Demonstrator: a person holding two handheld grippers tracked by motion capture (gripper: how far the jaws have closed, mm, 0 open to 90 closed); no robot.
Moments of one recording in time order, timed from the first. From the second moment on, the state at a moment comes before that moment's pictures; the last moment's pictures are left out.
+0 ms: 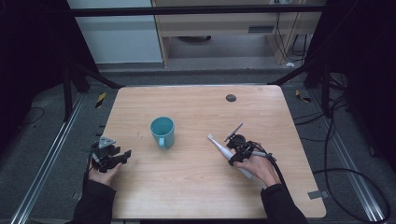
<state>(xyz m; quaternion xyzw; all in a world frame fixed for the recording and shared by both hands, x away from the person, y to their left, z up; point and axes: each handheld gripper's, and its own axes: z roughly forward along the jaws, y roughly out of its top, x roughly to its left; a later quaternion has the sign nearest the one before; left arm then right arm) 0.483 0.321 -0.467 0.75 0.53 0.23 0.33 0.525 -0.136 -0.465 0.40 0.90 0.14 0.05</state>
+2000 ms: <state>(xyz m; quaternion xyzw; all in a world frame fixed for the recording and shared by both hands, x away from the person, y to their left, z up) 0.482 0.321 -0.465 0.75 0.52 0.23 0.33 0.508 -0.154 -0.400 0.42 0.77 0.42 0.22</state>
